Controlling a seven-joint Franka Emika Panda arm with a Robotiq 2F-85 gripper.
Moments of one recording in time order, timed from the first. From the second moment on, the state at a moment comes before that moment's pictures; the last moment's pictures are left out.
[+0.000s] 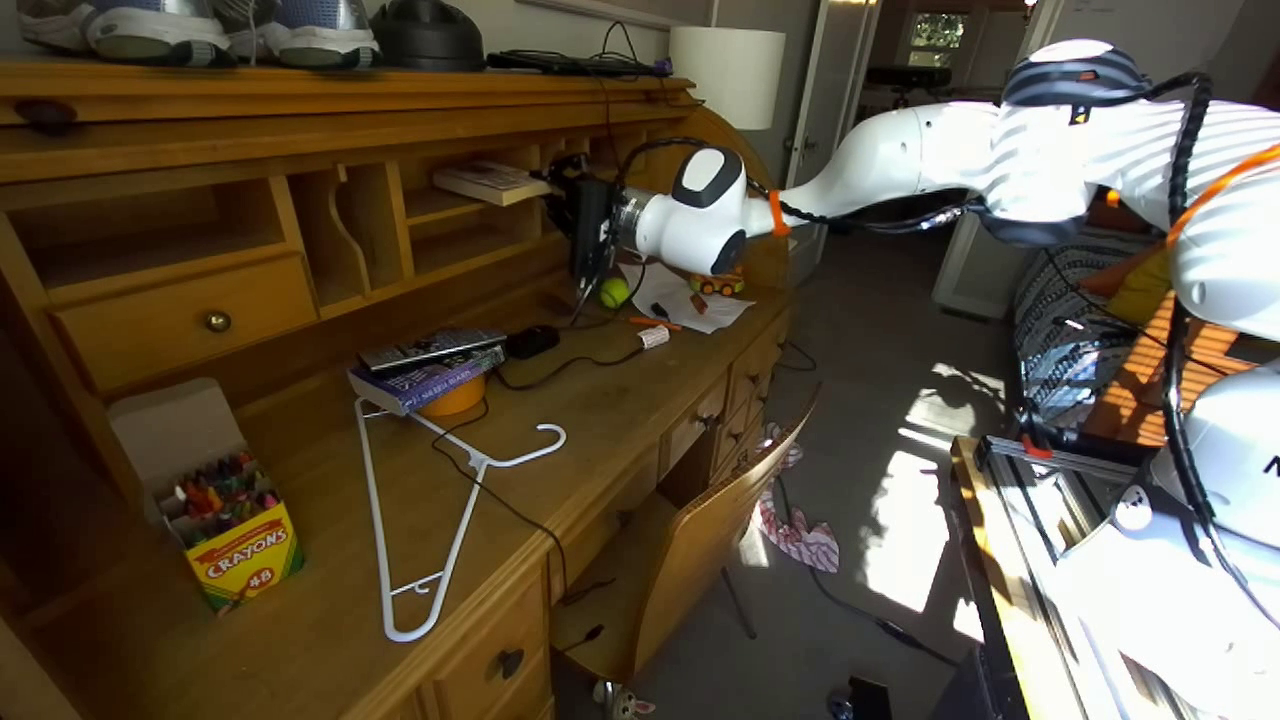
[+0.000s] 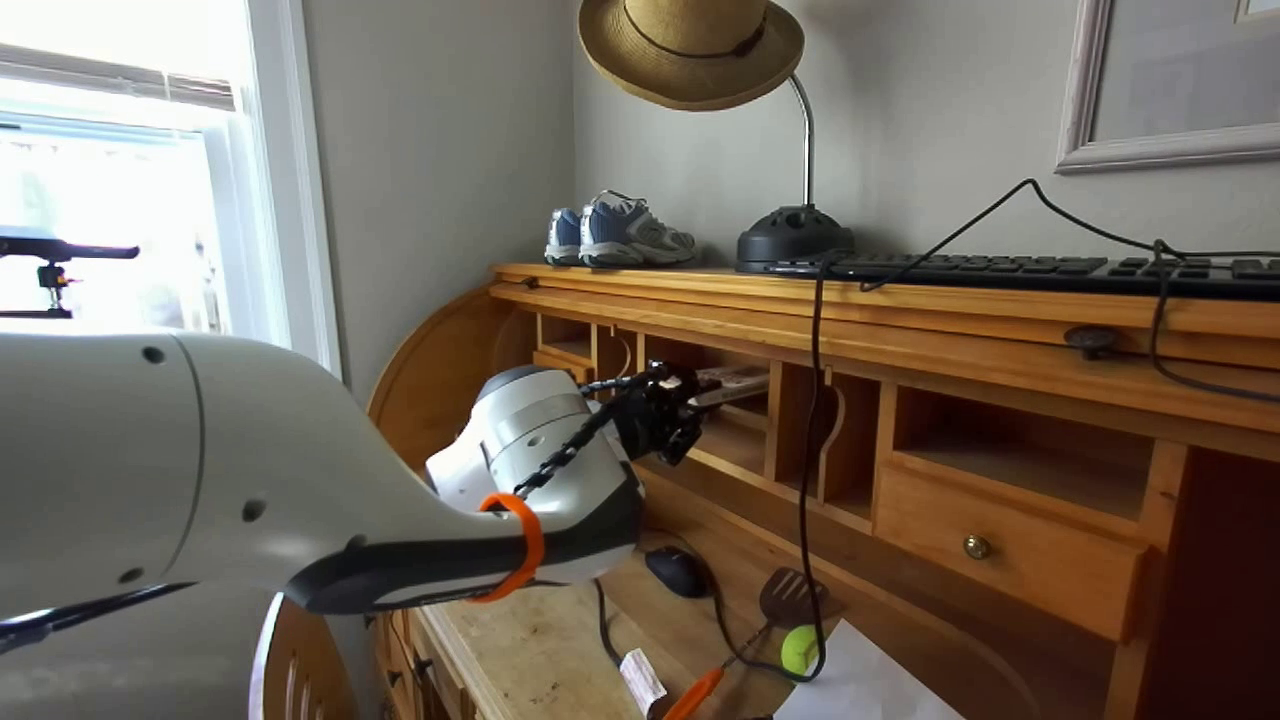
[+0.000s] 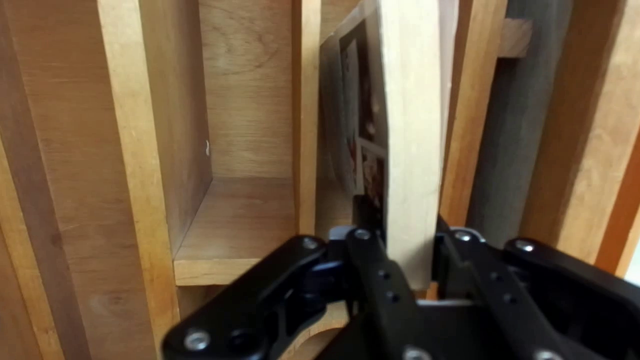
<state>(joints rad) -1.41 1.43 1.33 -1.61 2.51 2.60 -2.40</state>
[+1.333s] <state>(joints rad) -1.34 1.41 1.34 -1.47 2.51 2.84 -2.40</state>
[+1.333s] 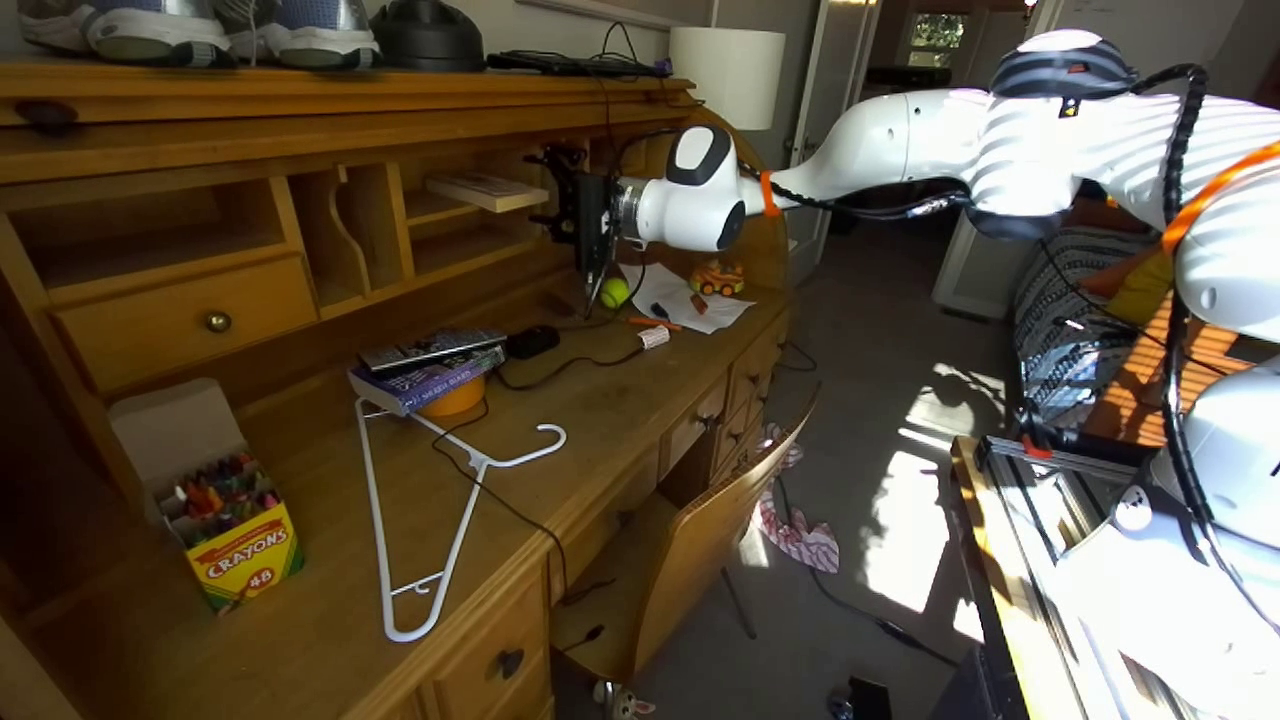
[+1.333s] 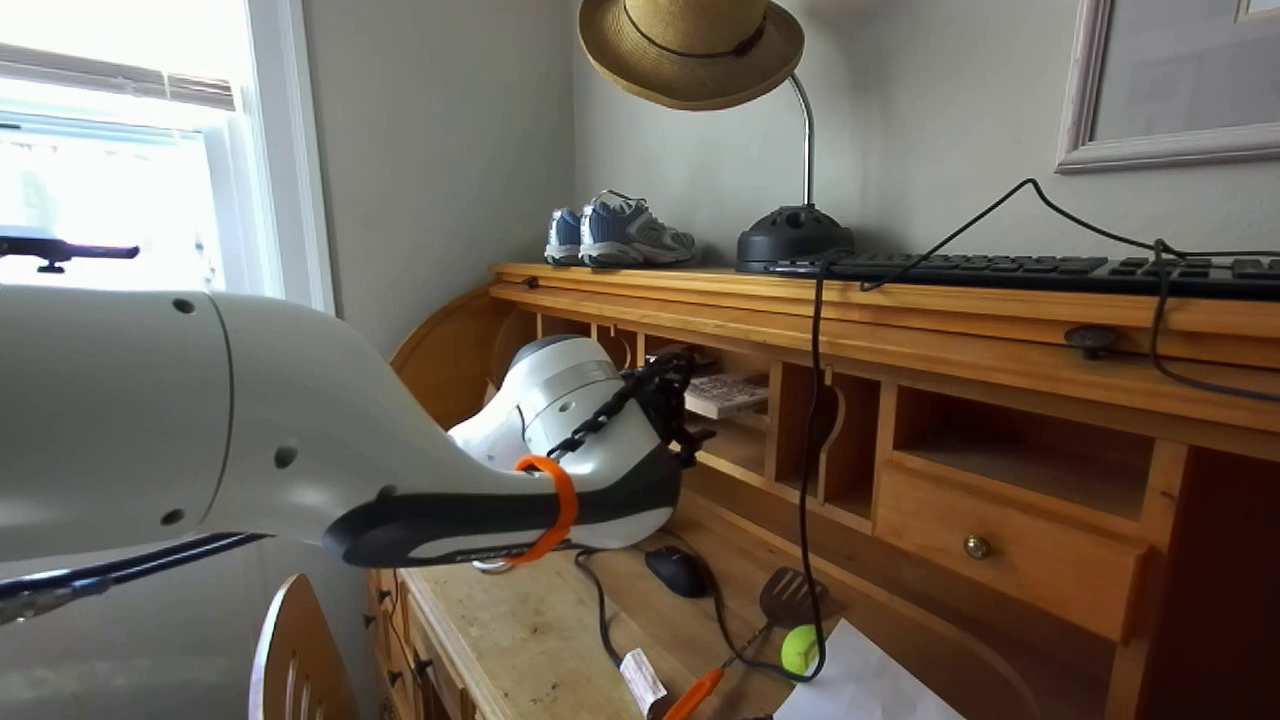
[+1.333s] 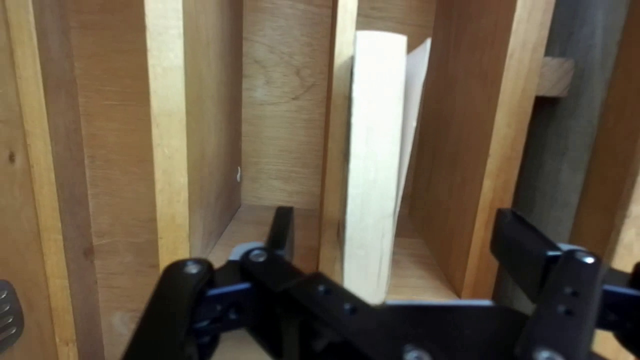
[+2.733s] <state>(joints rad) -1.93 0.89 1.66 -2.04 2.31 3.49 -2.18</state>
